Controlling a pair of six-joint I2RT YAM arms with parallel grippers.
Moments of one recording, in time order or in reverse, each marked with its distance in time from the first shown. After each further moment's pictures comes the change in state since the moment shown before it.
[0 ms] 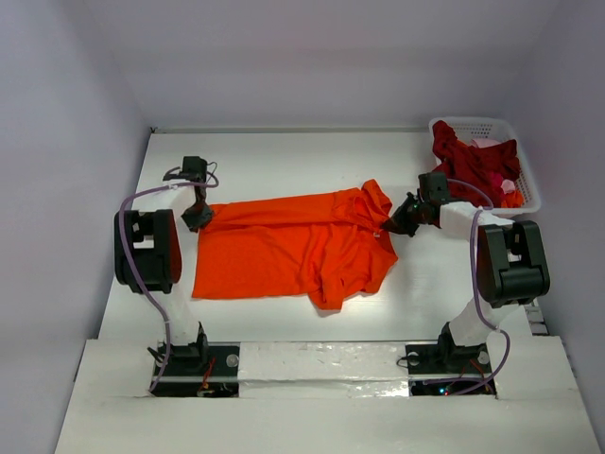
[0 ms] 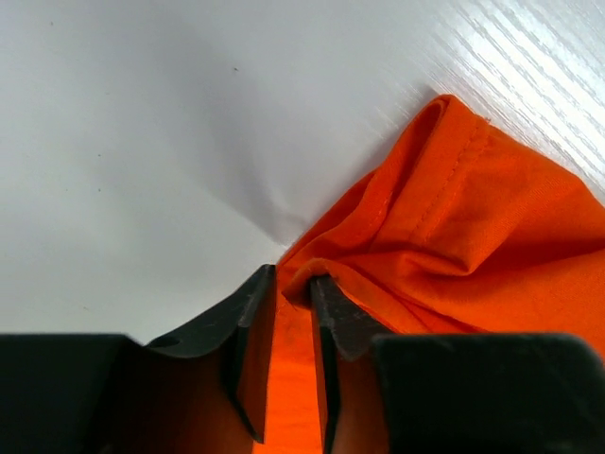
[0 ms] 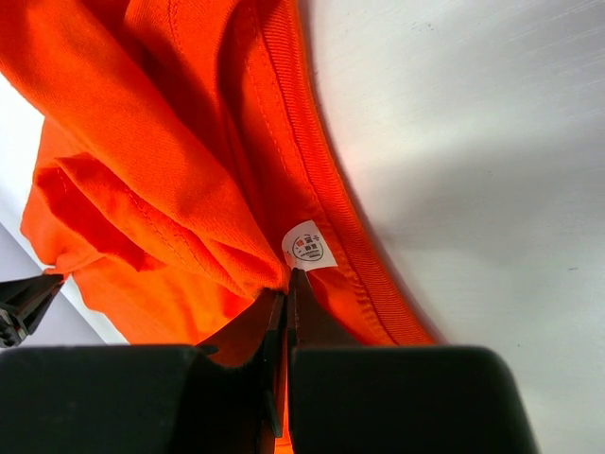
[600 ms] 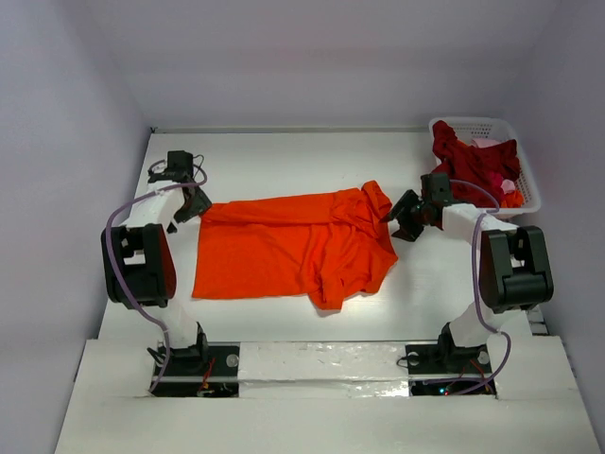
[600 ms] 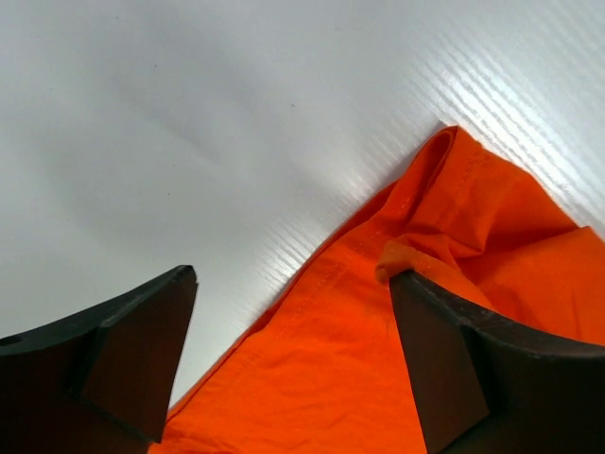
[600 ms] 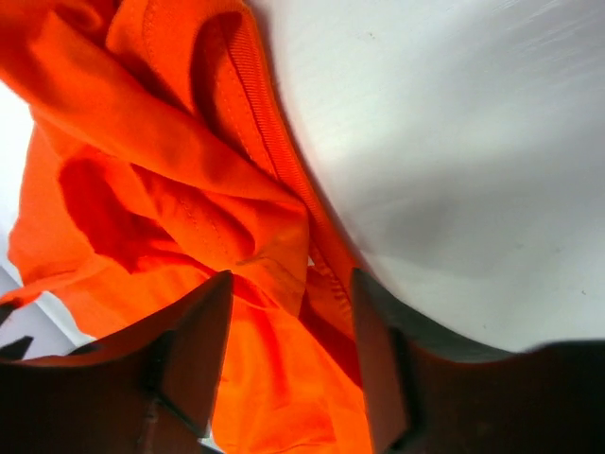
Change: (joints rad) left arm 0.049 -0.110 -0.007 -0.006 -0.007 0.014; right arm -0.003 -0.030 -0.016 -0.018 0.068 0.017
